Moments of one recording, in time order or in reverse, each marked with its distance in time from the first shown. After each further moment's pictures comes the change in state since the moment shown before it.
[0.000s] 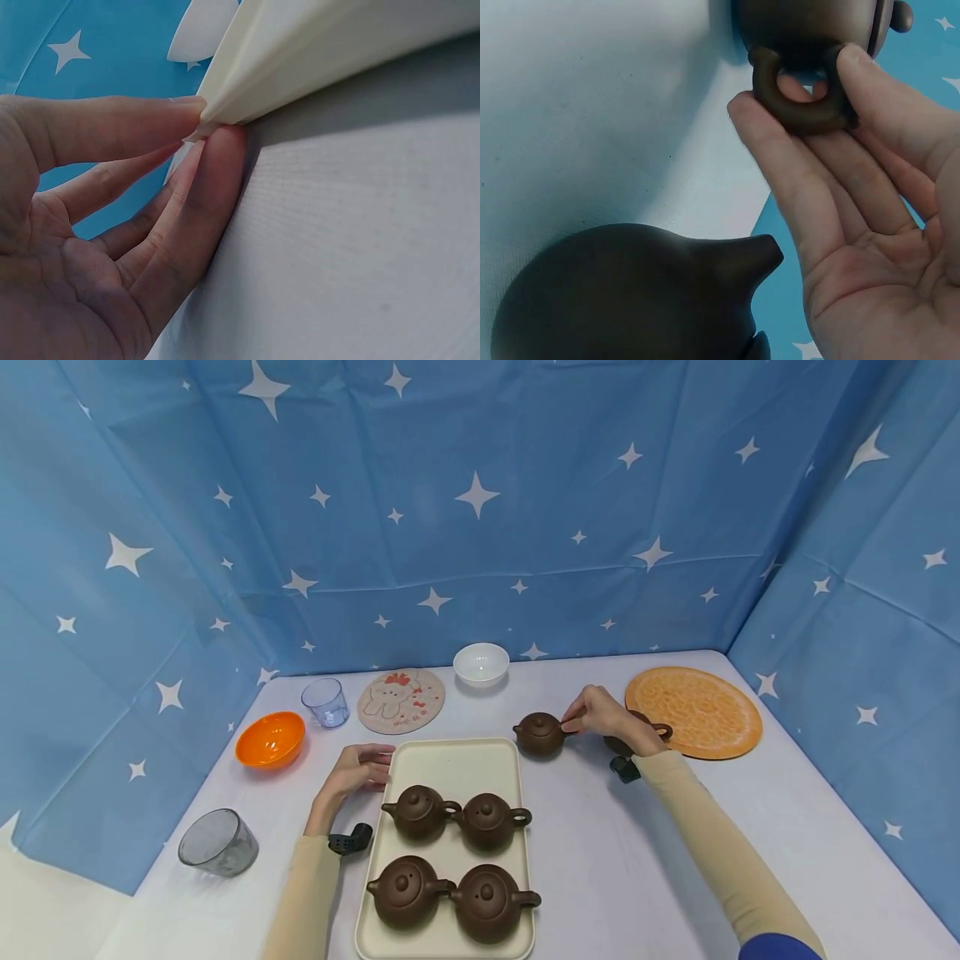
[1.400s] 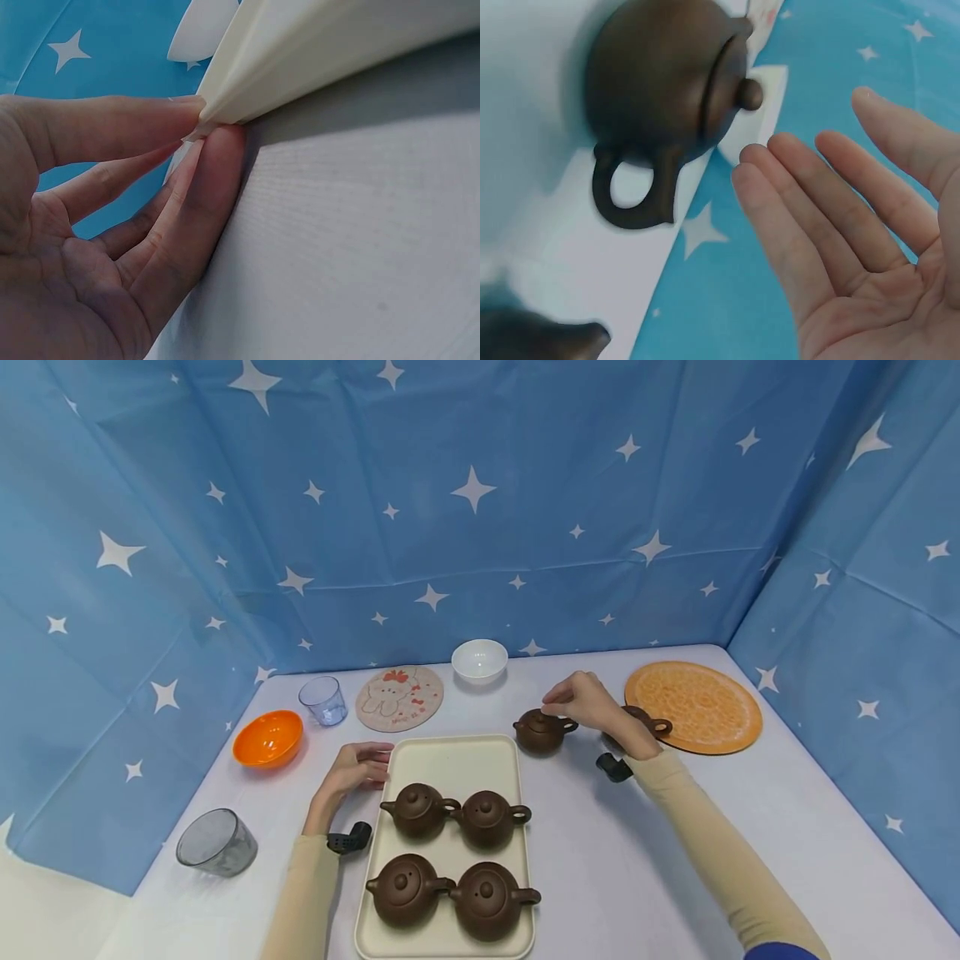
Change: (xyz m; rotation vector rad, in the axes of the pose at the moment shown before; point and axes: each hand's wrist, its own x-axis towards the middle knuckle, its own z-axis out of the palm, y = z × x) left_hand 0.024 -0.034 -0.004 -0.018 0.024 0.055; right_hand -0.005 -0.050 0.003 -0.085 0.149 -0.036
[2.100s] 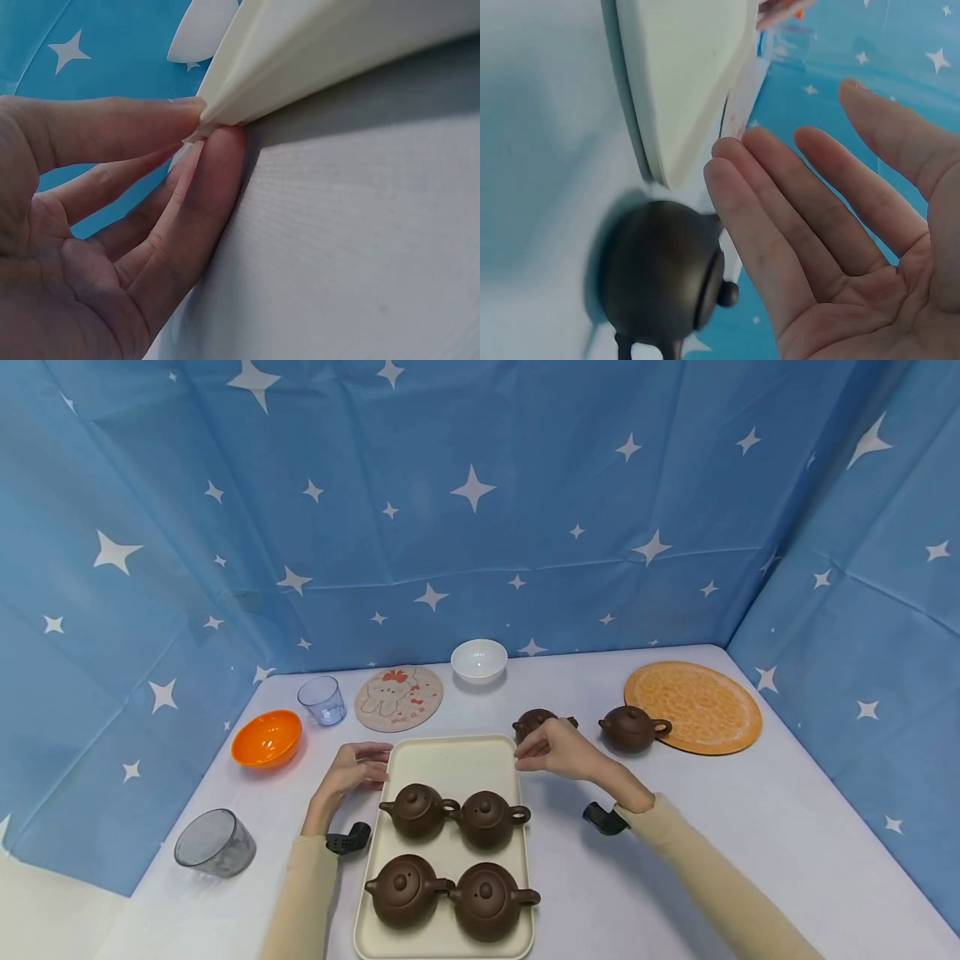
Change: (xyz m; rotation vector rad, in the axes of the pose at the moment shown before) left_hand 0.002 0.000 0.002 0.022 0.039 -0.046; right_hand -0.040 -0.034 0.045 0.141 -0.200 -0.149
